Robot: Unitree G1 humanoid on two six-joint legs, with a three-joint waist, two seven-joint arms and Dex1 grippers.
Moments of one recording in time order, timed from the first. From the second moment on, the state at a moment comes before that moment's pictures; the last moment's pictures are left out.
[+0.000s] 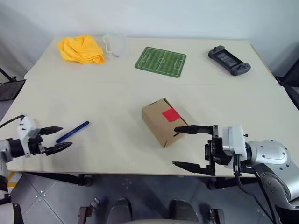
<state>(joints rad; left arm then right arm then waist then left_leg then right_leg) -0.42 0.94 0.27 0.84 -0.24 -0.13 -1.28 -0.13 -0.71 -0.09 -0.62 0.62 0.33 1.06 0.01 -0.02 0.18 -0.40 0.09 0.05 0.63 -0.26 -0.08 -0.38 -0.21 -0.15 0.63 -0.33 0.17</state>
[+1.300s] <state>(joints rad) -0.37 0.90 0.17 0.63 -0.23 -0.06 -1.24 -0.10 -0.76 -0.10 -0.63 0.63 0.35 1.01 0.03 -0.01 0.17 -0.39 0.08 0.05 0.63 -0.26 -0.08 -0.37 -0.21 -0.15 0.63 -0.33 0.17</state>
